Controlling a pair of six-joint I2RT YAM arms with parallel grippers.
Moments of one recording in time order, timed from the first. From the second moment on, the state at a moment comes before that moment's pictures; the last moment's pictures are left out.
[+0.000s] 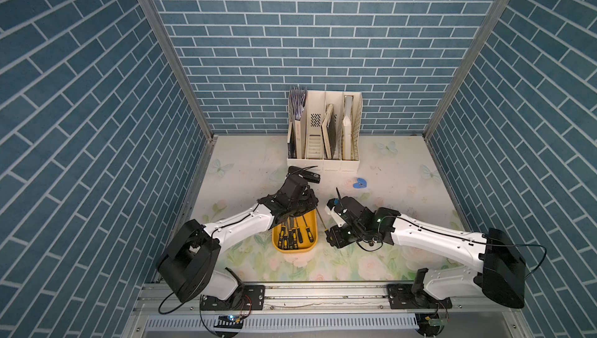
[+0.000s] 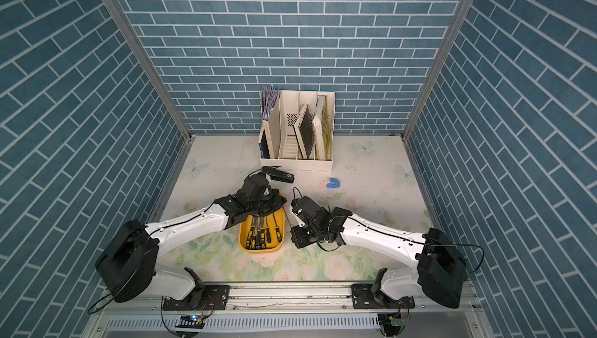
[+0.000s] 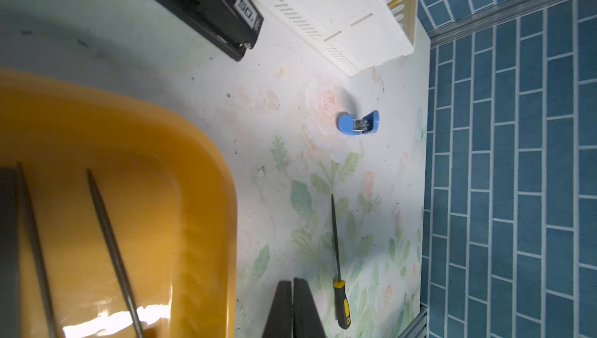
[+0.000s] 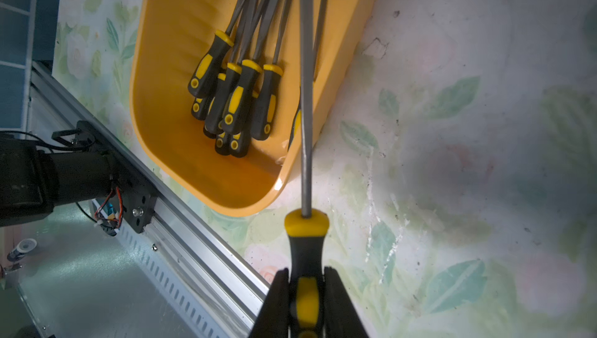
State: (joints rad) left arm -0.71 1.45 0.83 -0.09 0.13 -1.03; right arm 1.06 1.34 0.89 -0.57 -0.20 0.59
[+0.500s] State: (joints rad) left arm -0.60 1.35 0.83 -0.22 0.15 -0.93; right arm 1.00 1.26 0.91 -0.61 -0.19 0.57
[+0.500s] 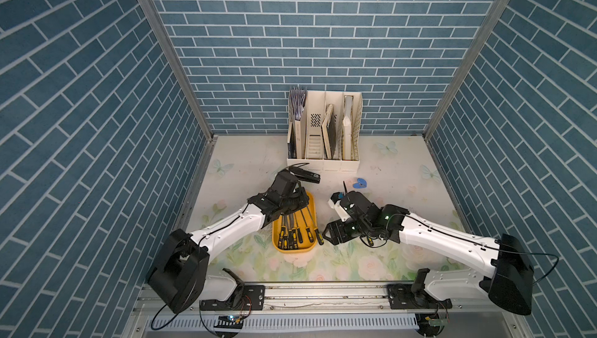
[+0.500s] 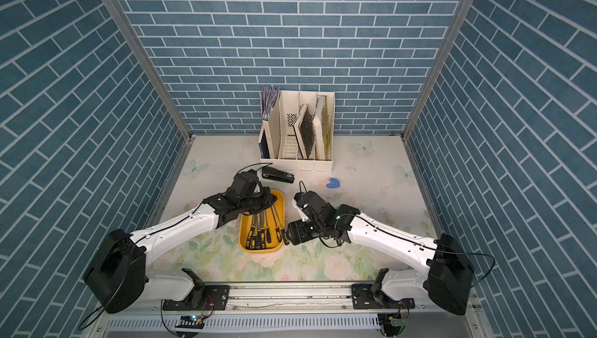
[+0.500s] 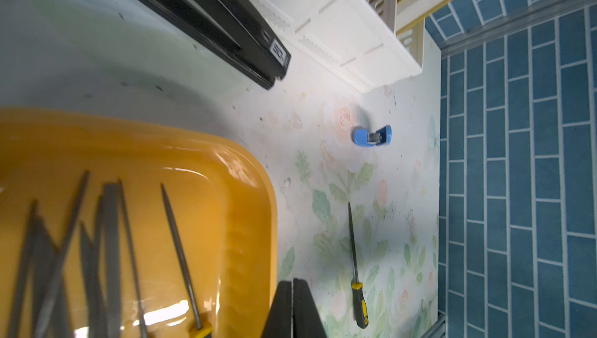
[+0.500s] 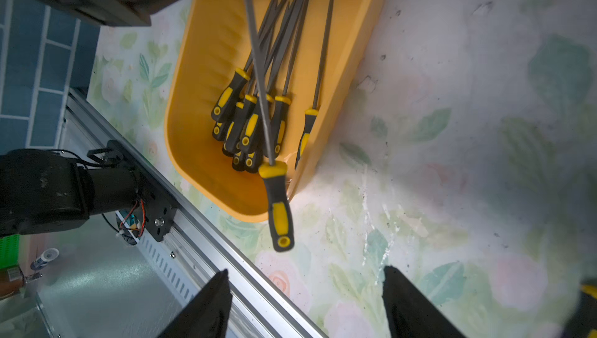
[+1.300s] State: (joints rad) left arm -0.41 1.51 0.90 -0.30 0.27 -0.71; right arm 0.89 1.21 0.89 -0.66 -0.20 0.54
